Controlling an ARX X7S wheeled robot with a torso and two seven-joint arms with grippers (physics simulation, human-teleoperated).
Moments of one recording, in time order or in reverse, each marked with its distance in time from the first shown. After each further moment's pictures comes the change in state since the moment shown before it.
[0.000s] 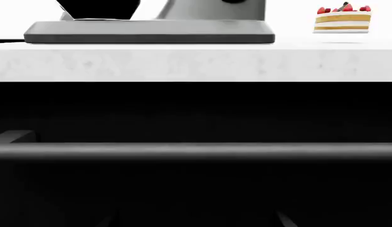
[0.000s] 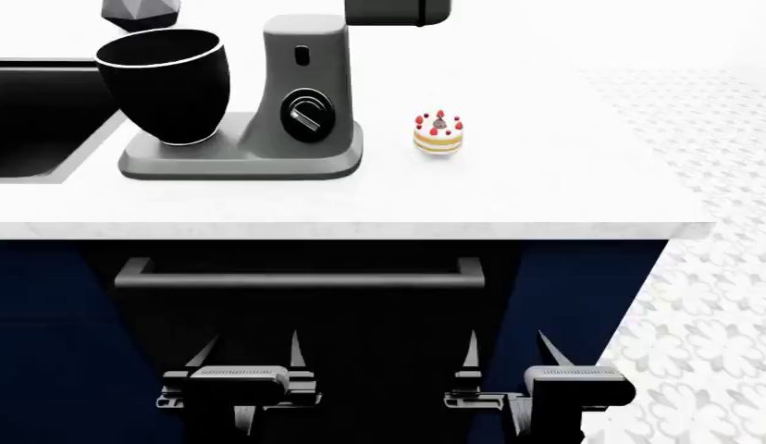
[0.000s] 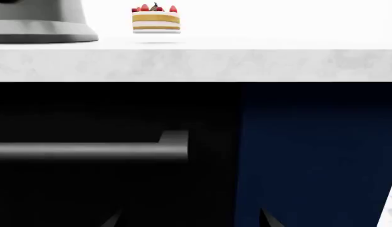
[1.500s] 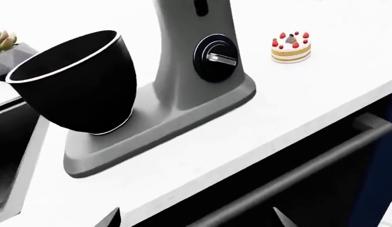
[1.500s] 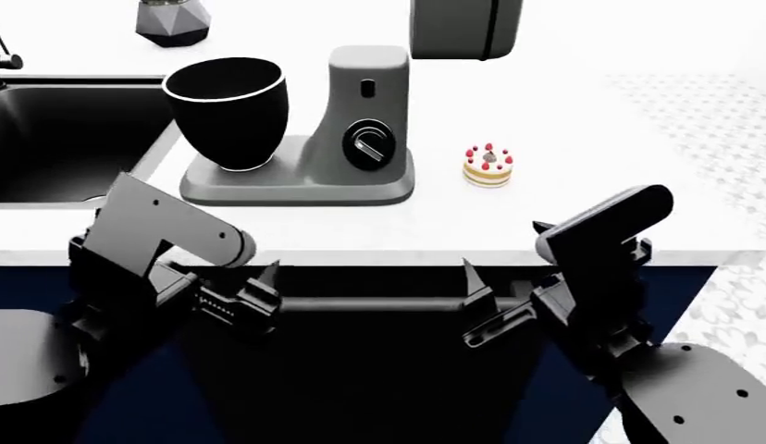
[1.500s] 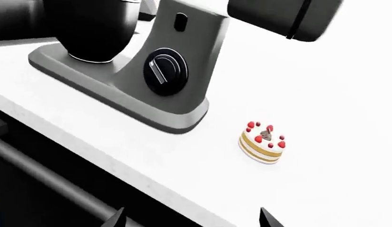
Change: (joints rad) left arm -0.825 -0.687 0.082 0.620 -1.528 -1.467 -0.703; right arm 0.538 0.418 -0.115 -0.811 0.370 1.346 -0.115
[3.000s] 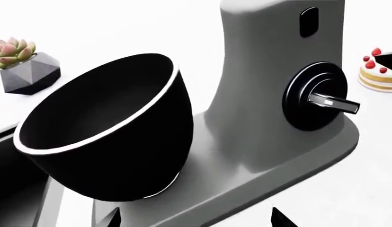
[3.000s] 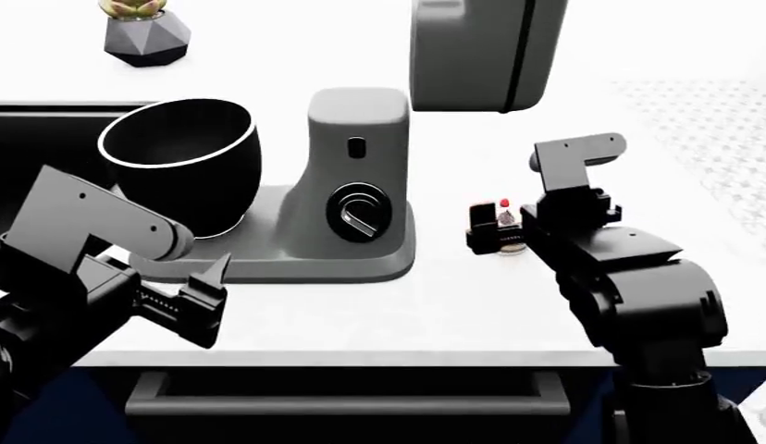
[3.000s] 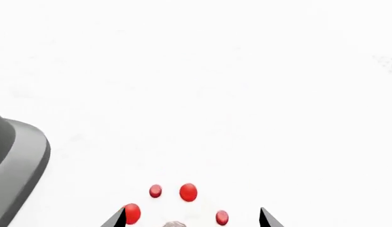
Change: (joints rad) left arm 0.048 -0.206 -0.020 0.012 0.040 0.125 0.140; right arm 0.377 -0.189 -0.056 0.960 -0.140 -0.248 0.092
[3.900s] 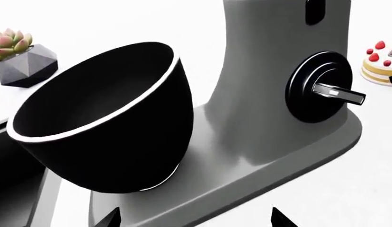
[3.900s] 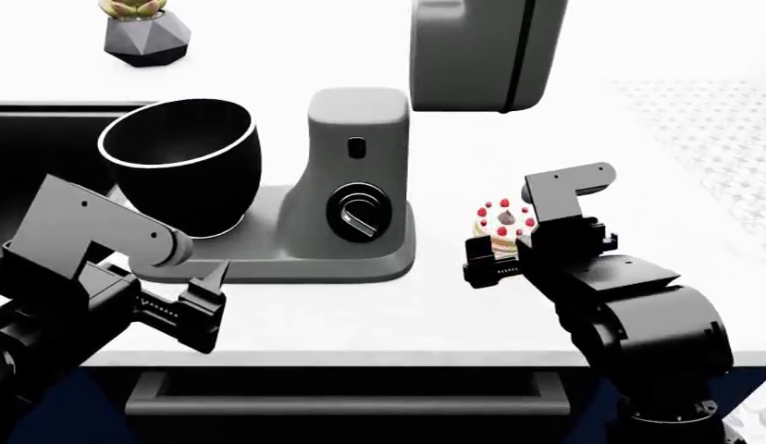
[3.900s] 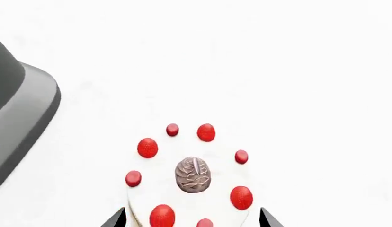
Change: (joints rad) left arm 0.042 -0.025 0.019 -0.003 0.037 0.050 0.033; right arm -0.087 0.023 -0.018 -0.131 0.035 0.117 0.022
